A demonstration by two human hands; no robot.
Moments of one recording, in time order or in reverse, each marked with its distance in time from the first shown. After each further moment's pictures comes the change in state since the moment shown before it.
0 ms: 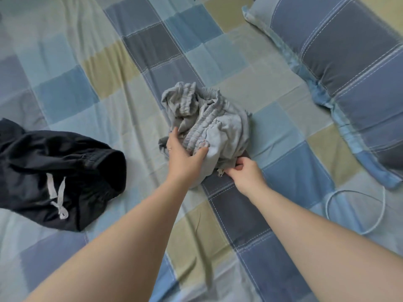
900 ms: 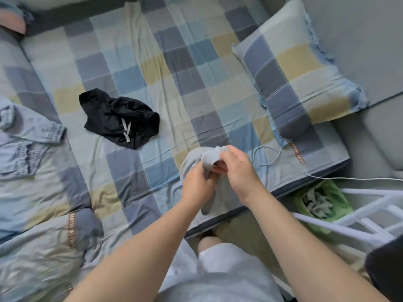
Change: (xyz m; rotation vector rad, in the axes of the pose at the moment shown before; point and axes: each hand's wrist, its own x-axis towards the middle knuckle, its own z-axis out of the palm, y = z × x) left_hand -0.425 0.178 -0.116 0.180 -0.147 0.022; right_hand -0.483 -0.146 -0.170 0.347 -0.232 -0.206
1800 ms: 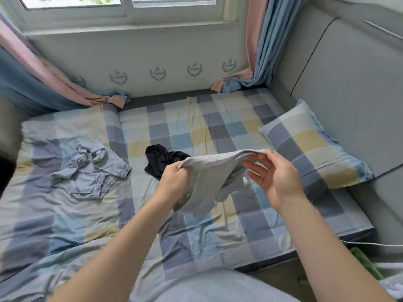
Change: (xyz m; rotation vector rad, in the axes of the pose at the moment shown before) left_hand -0.142 0.042 -0.256 -0.409 0.303 0.070; right_hand -0.137 -0.119 0.062 0.421 0.000 -0.203
